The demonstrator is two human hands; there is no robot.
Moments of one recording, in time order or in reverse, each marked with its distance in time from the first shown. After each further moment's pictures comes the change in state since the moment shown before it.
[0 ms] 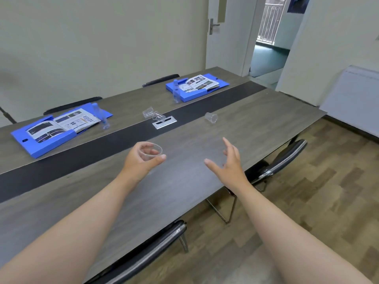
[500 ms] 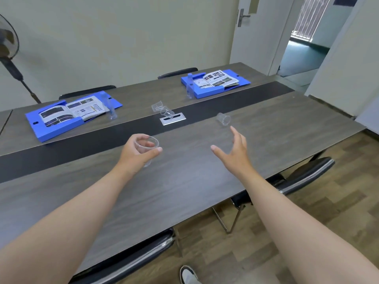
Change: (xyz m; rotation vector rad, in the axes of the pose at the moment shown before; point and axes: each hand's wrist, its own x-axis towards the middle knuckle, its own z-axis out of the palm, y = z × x) left_hand 0.054 -0.013 0.037 0.037 0.180 -0.035; right_hand 0.116 0.039 -0.027 -0.037 -0.043 -0.033
